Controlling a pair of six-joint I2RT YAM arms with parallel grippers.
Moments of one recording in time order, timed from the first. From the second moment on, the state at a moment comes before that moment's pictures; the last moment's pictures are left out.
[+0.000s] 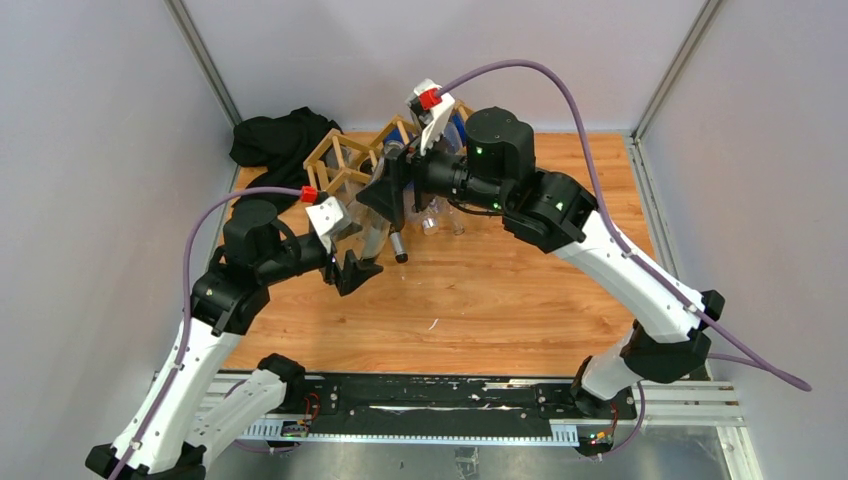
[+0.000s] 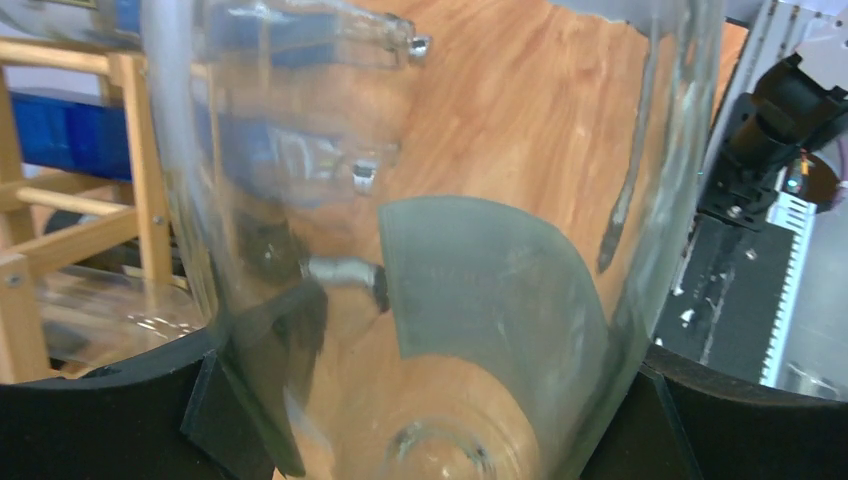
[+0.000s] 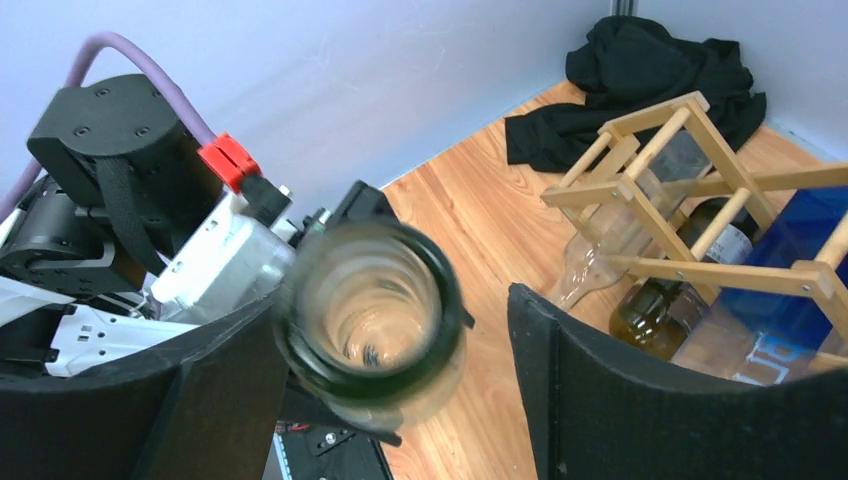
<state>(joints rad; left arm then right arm) -0.41 0.74 1.02 -0.55 0.61 0.23 1.01 1.50 1.95 -0.57 -0.14 0.24</state>
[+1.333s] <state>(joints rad) -0.41 1.07 1.49 -0.92 0.47 0.22 0.59 1.29 1.78 -0.98 -0.19 0.20</state>
